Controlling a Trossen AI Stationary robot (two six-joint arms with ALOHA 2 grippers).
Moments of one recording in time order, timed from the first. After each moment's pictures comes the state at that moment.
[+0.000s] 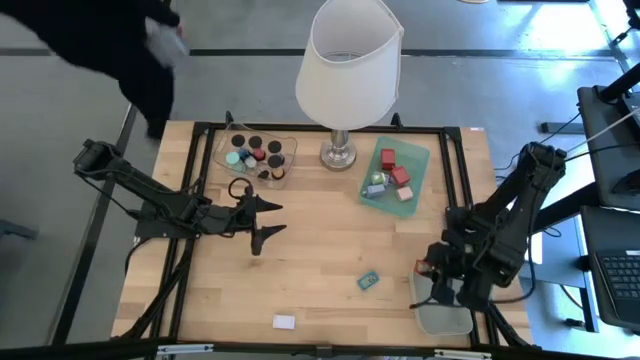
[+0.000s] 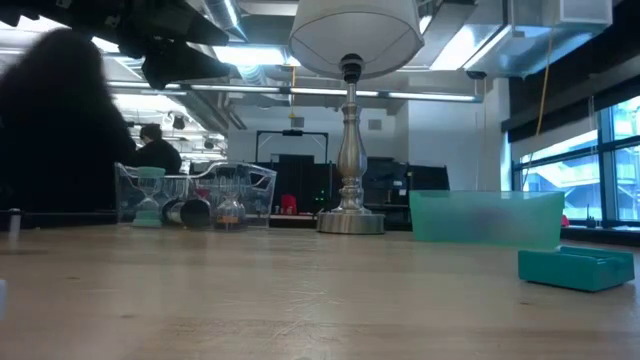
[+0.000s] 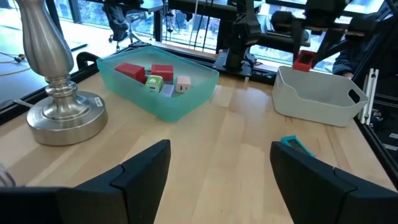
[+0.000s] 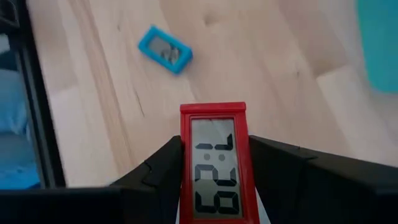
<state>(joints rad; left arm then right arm) -0.39 1.01 0.45 0.28 -0.62 -0.33 1.06 1.22 0.92 -1.03 0.49 1.37</state>
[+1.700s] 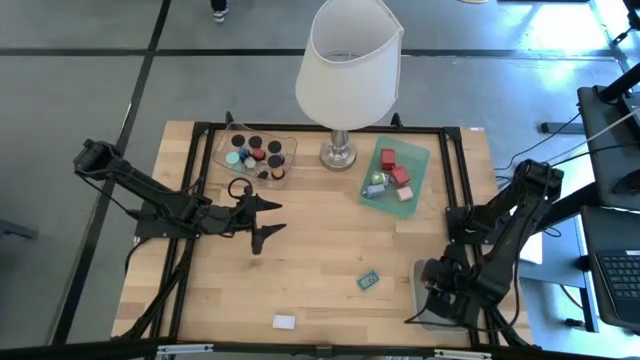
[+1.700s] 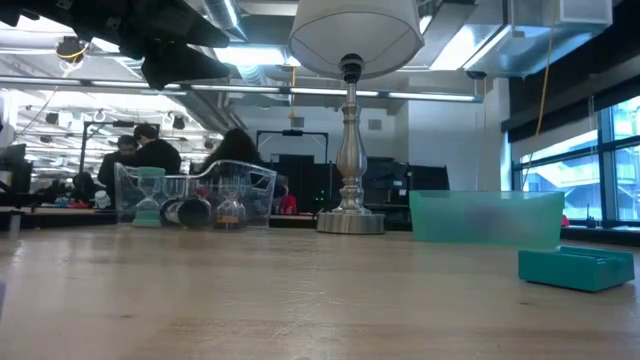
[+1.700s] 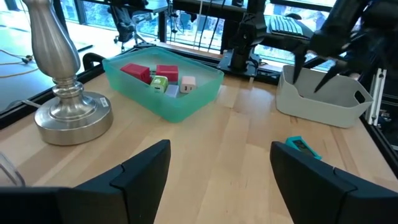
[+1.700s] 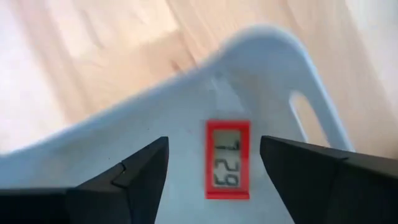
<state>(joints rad) -0.39 1.01 0.45 0.27 -0.64 -0.33 1.12 1.46 0.89 -1.00 0.30 1.55</state>
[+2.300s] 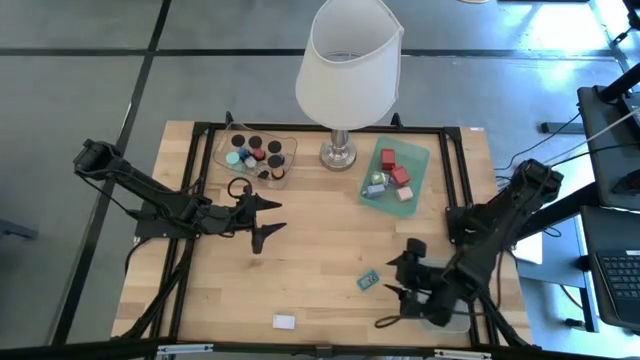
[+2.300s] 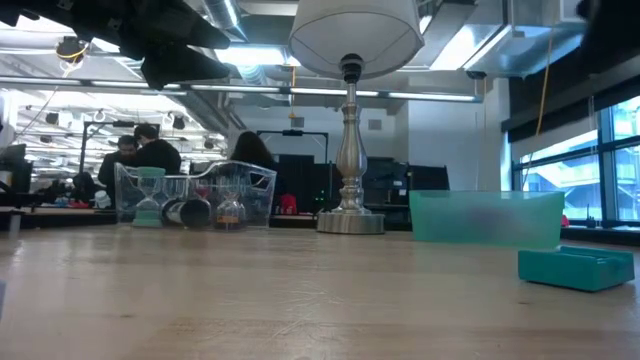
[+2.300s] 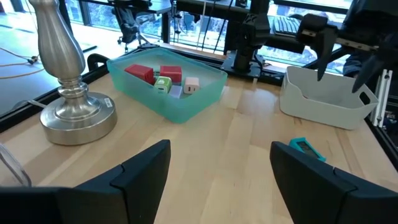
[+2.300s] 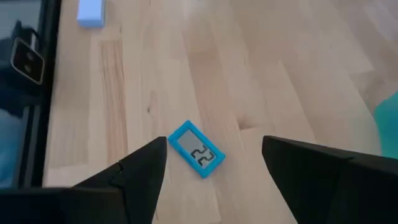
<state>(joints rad) -0.39 1.01 0.45 0.27 -0.65 -0.33 0.91 1.47 1.03 -0.71 0.67 0.92</state>
